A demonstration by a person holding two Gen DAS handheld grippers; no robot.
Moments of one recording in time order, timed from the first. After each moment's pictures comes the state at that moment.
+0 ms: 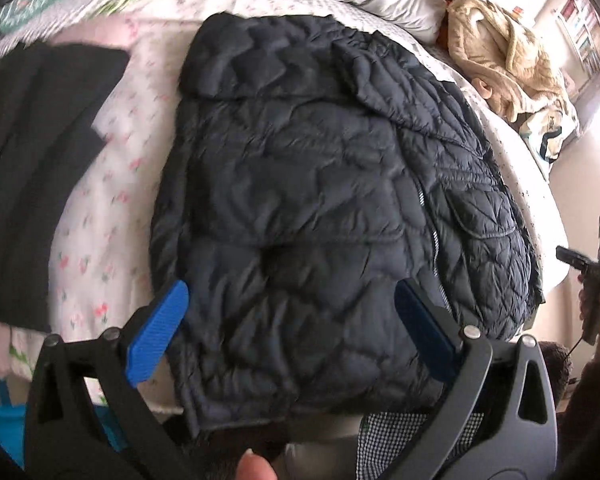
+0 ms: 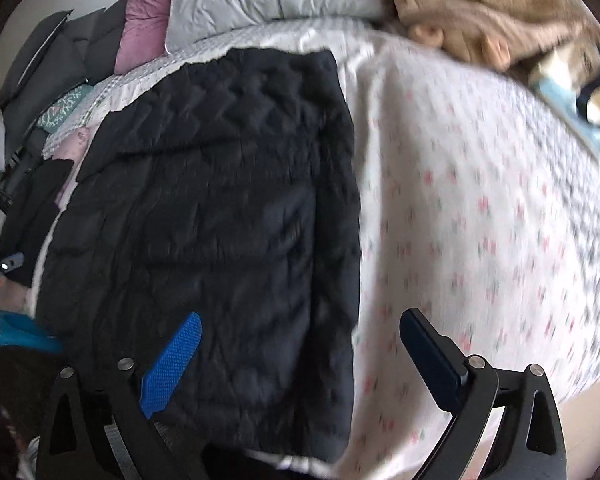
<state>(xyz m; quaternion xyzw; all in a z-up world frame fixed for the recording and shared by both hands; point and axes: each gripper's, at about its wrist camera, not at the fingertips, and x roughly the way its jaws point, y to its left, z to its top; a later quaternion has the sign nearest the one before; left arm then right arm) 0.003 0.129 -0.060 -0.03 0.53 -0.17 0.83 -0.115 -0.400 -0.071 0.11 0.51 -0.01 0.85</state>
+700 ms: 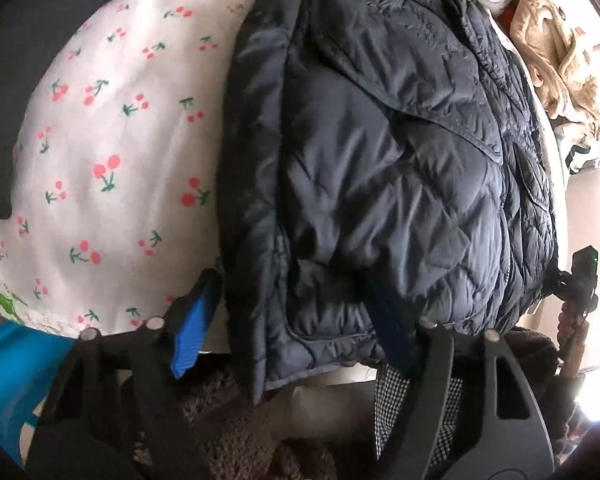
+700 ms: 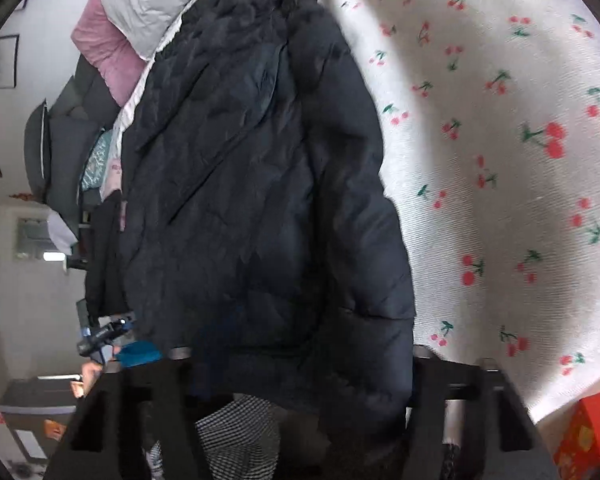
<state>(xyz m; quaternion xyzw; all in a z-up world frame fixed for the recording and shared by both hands) -0.005 0.180 -0.151 -0.09 0.66 -0.15 0.73 -0.127 -0.421 -0.165 0.35 0.56 0.09 0.75</state>
